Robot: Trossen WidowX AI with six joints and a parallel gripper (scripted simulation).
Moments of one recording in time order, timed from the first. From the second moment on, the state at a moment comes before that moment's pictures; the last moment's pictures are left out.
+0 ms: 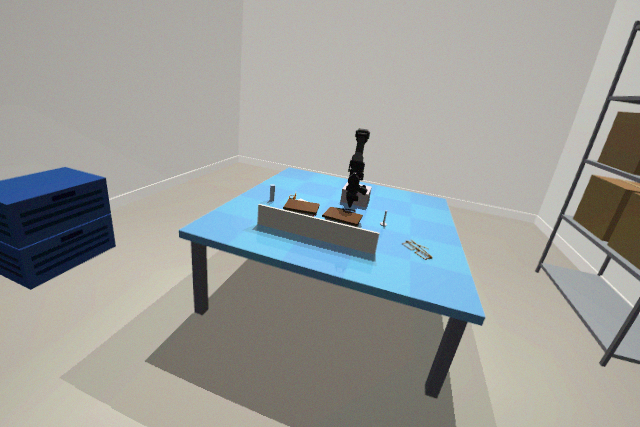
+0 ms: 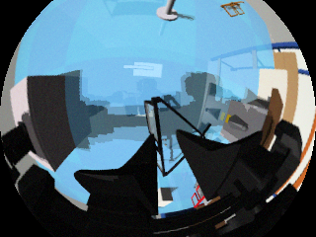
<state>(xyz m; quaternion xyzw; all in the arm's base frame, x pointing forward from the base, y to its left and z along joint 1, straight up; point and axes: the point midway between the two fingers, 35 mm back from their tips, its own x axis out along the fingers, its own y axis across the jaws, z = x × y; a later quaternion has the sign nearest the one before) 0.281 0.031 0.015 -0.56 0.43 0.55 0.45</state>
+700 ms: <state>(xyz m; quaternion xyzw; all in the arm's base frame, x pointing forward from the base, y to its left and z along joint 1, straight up) 0.277 0.031 -0.019 -0.56 0.43 0.55 0.45</state>
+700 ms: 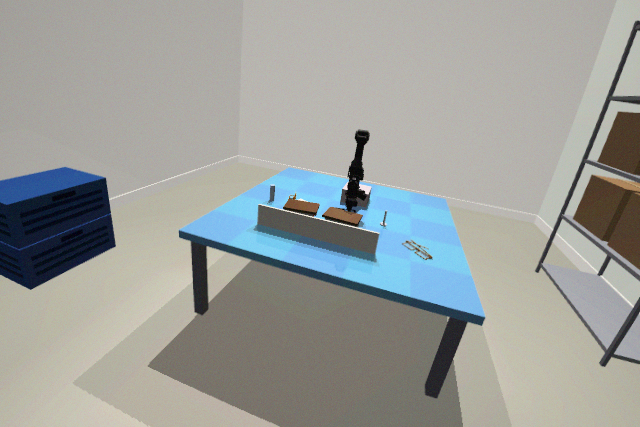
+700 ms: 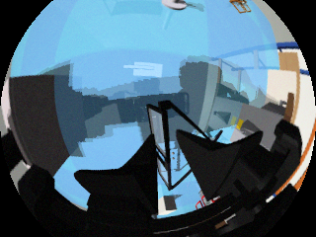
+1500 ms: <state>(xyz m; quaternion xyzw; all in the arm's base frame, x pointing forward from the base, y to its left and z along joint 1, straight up) 0.276 0.031 -0.032 -0.56 0.43 0.55 0.44</state>
